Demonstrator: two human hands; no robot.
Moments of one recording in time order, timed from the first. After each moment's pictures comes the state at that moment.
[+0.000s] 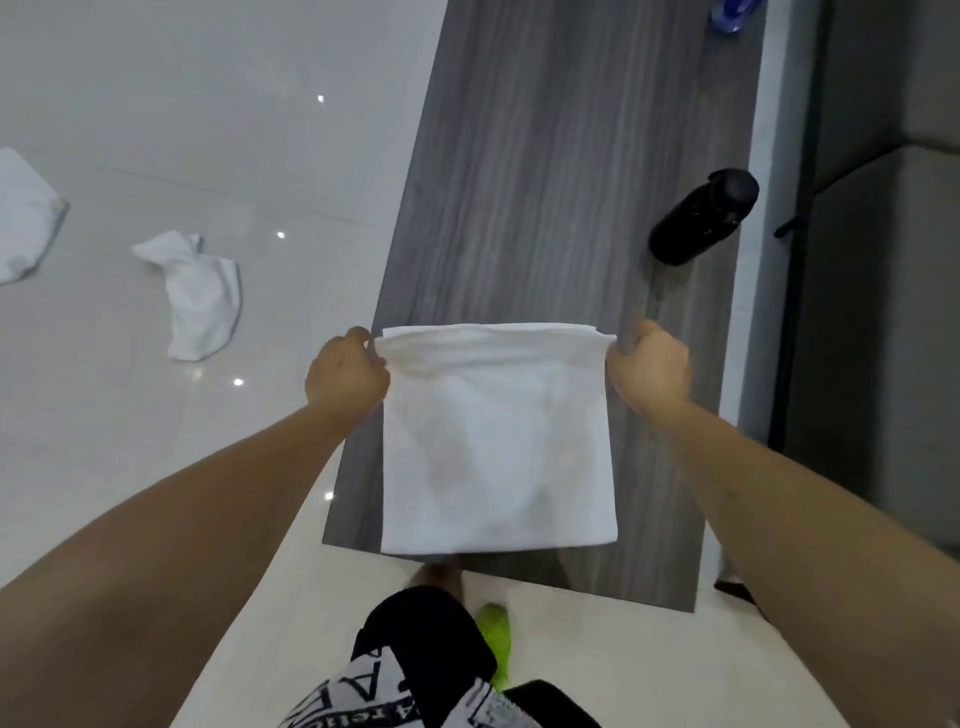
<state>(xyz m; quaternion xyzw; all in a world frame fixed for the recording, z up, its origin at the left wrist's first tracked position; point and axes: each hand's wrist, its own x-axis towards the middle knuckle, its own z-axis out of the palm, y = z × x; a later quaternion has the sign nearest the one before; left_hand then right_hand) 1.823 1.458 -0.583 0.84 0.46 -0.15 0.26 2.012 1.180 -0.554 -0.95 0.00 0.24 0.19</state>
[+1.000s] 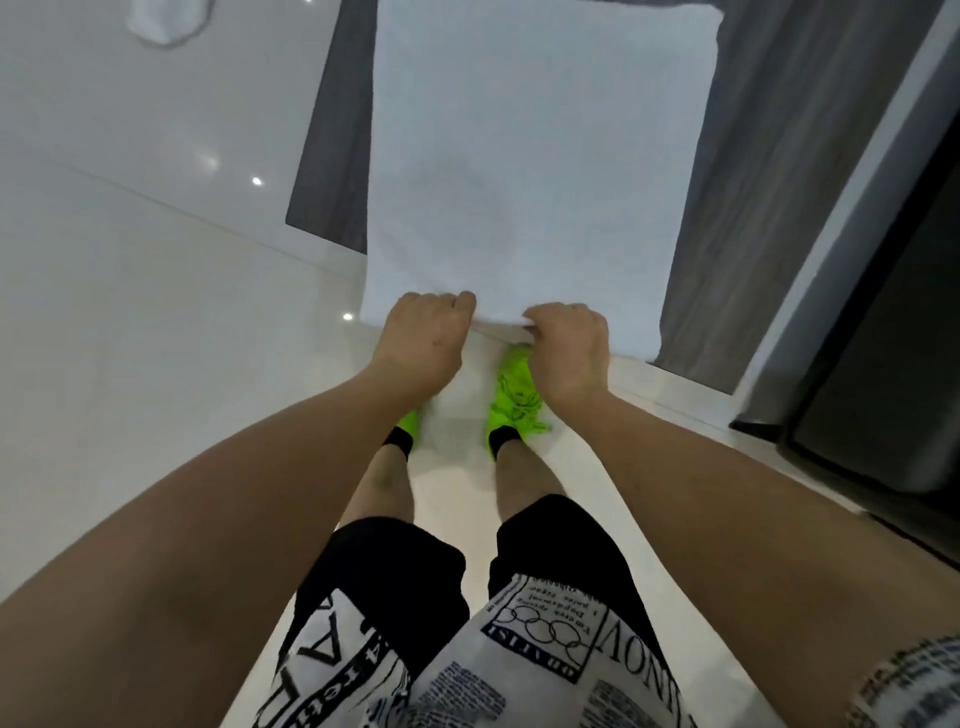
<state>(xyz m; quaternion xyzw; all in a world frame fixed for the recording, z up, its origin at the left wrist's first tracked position) 1.600 1.191 -0.682 0.95 0.17 -0.22 0.12 1.706 1.039 -0.705 -0.90 -0.34 0.27 0.11</state>
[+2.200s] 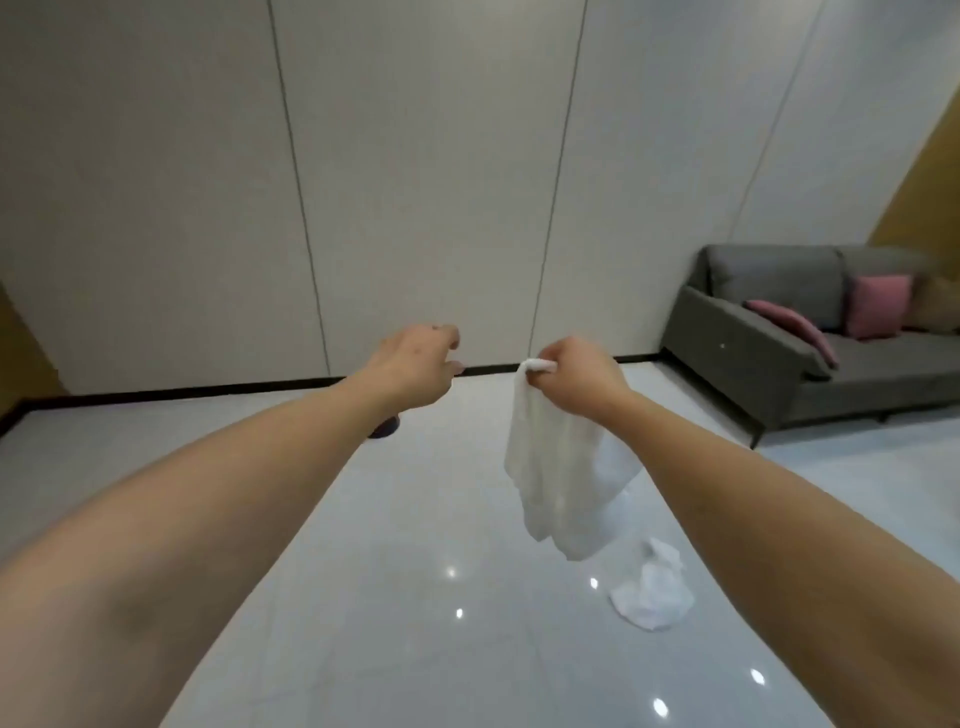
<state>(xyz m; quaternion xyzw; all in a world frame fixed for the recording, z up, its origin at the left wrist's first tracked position) 0.988 1.593 -0.108 0.74 0.65 0.18 -0.01 1.215 1.612 -0.101 -0.60 -0.77 0.09 0.20</state>
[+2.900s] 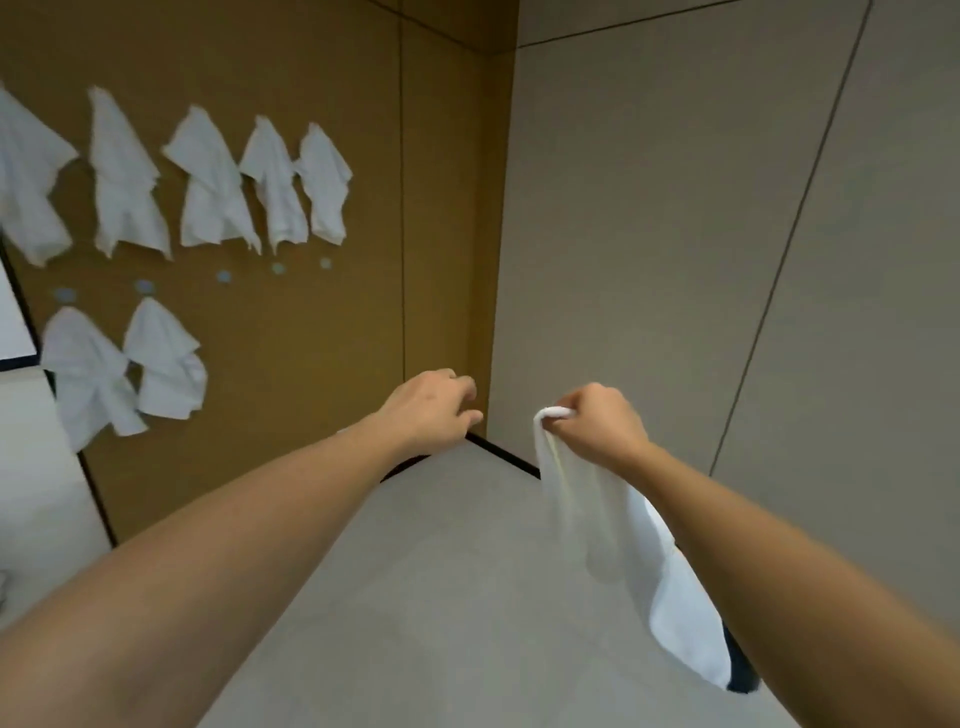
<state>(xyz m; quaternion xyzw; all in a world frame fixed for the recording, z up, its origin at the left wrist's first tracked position) 0.545 1.589 -0.029 0.40 0.90 0.12 -0.12 0.657 1.793 -0.035 -0.19 -0.94 0.18 0.20</state>
